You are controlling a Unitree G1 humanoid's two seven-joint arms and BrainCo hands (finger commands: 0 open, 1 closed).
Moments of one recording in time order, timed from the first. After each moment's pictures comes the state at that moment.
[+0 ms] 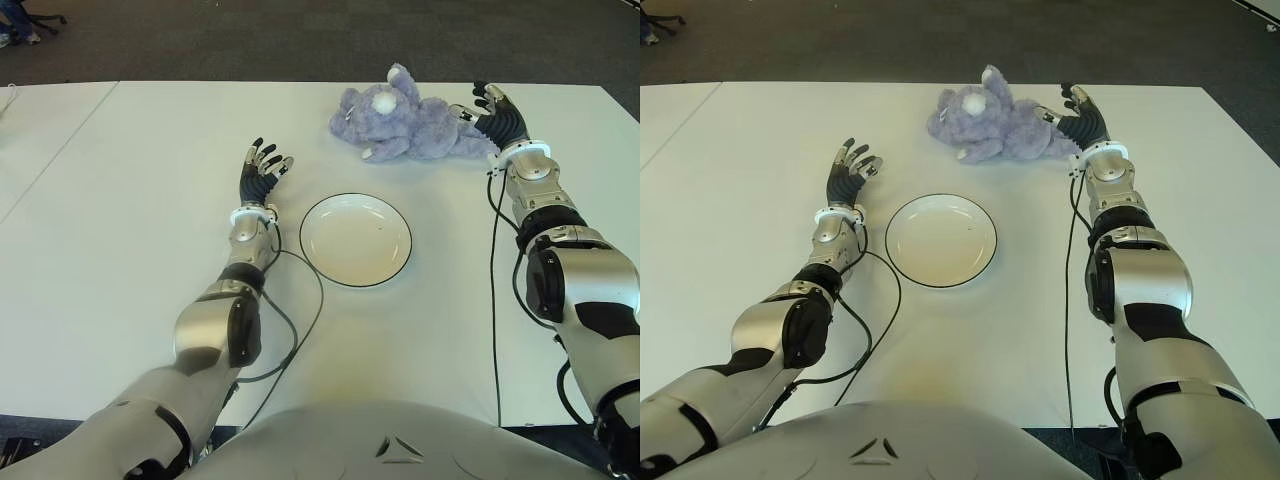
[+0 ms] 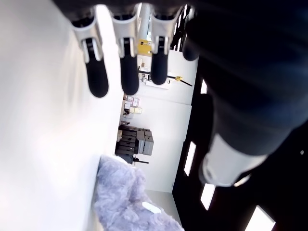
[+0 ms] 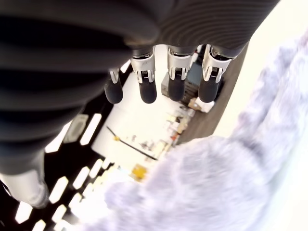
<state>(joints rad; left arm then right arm) -0.65 -0.01 0.35 1.24 -0.05 -0.50 -0.01 -0.93 -0.51 0.04 1.30 -0.30 -0.38 0.05</state>
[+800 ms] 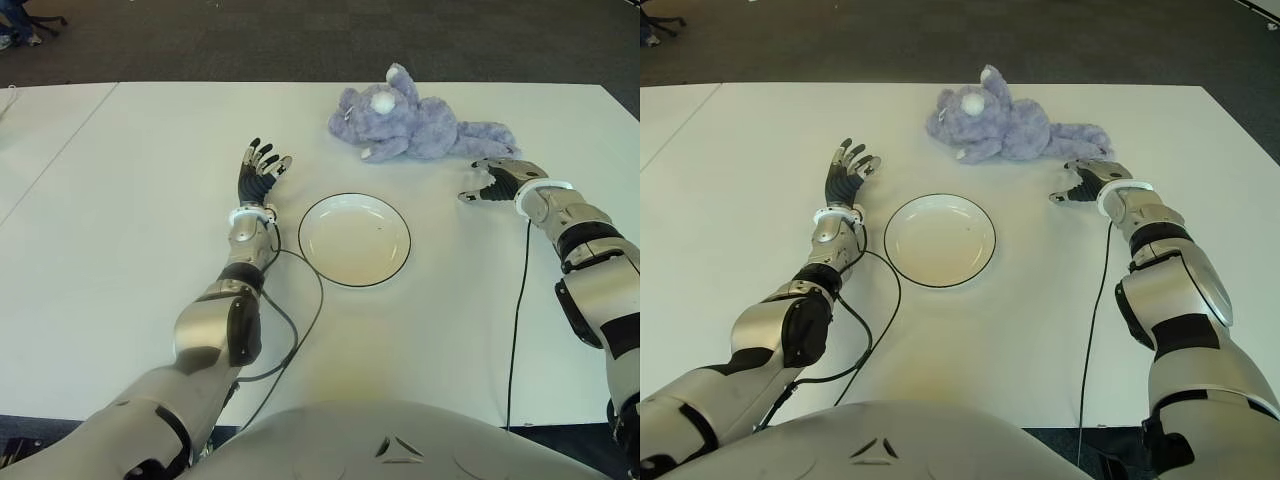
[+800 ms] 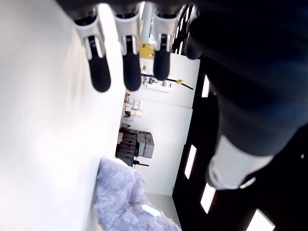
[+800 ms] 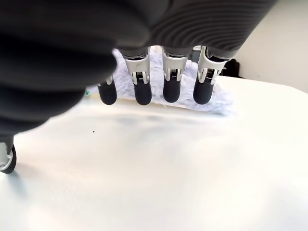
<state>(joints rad) -0.65 -0.01 0.37 1.24 -0.05 -0.50 -0.01 -0.91 -0.65 0.58 1.37 -0.82 -0.31 -0.07</state>
